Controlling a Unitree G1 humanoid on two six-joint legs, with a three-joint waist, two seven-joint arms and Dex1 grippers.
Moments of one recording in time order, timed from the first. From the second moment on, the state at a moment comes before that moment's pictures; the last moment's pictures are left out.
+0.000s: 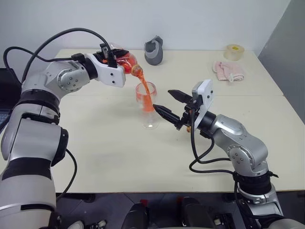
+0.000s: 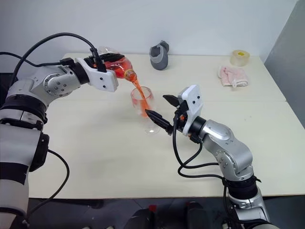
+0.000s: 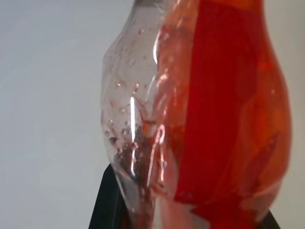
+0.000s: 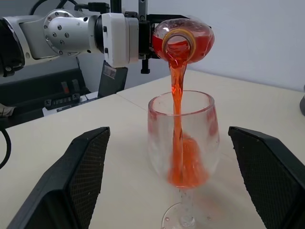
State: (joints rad) left arm -1.36 0.78 -0.41 1.26 0.72 -1.03 -0.16; right arm -0.50 -0.25 0.12 -0.44 0.51 0.68 0.45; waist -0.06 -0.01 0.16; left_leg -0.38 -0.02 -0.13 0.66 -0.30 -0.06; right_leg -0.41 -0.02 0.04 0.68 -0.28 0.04
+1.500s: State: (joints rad) left arm -1.26 0.63 0.00 1.23 0.09 -0.71 -0.71; right arm -0.51 -0.28 0.12 -0.40 0.49 0.66 0.49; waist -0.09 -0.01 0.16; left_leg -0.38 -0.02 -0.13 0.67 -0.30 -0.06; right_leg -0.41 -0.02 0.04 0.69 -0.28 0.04
